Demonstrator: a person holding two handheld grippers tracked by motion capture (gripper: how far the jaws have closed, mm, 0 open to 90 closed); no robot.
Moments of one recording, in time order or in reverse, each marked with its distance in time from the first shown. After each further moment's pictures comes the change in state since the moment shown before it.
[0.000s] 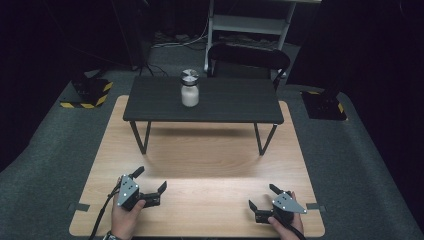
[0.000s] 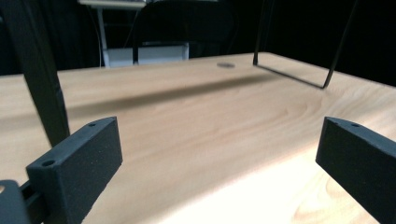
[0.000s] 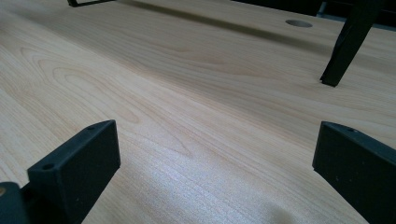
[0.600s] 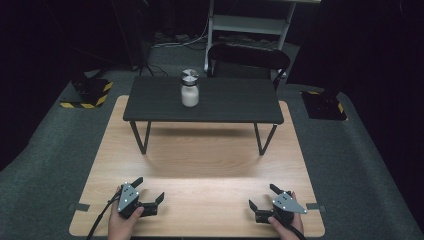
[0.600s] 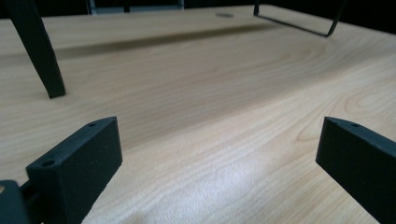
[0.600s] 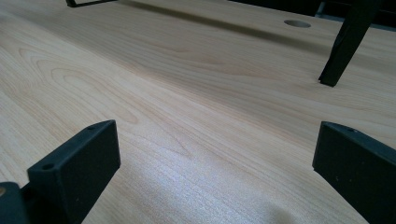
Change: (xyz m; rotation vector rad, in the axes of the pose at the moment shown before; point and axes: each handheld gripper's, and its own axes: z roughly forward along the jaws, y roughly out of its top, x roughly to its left) left arm 0.004 -0.005 -0.005 0.151 -0.020 0.014; right arm 0.000 0.000 0.000 -0.001 -0.004 -0.001
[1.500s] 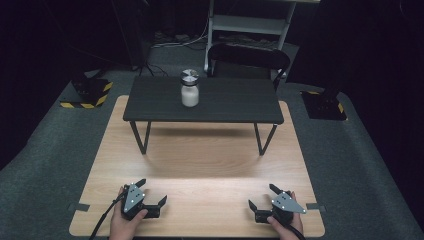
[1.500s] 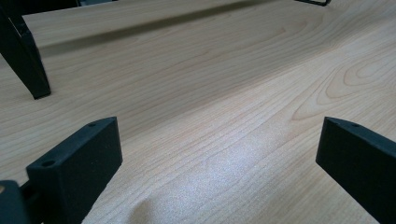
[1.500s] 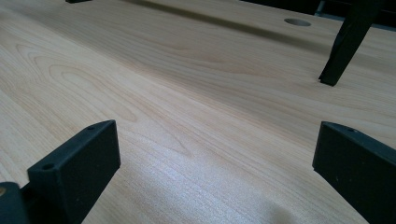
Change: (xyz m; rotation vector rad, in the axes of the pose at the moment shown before) left arm -0.005 0.011 0.004 0.063 -0.012 0.081; right arm 0.002 0.002 0.001 0.009 -0.004 -0.010
